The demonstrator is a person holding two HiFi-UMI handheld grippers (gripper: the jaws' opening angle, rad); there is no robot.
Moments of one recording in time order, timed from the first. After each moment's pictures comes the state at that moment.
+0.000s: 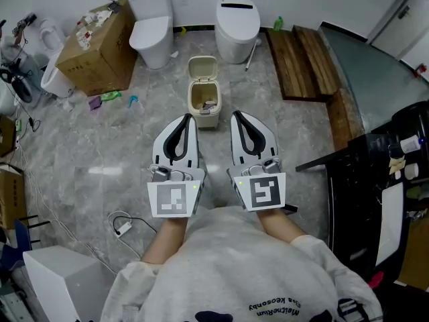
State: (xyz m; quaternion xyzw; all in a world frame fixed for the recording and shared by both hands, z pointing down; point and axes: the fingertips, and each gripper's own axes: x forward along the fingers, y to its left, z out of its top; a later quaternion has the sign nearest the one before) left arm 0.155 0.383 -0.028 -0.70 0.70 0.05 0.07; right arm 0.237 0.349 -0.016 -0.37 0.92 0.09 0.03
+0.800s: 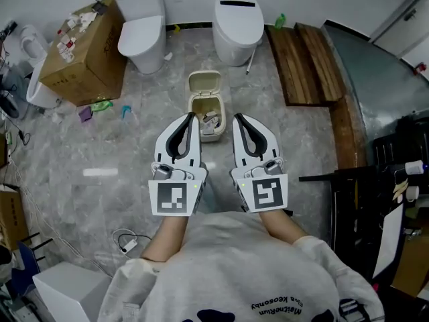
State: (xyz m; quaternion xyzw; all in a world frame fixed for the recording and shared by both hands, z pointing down) left arm 0.014 0.162 0.011 -0.73 0.68 0.06 0.03; right arm 0.092 0.139 0.015 -0.39 0.92 0.06 0.03
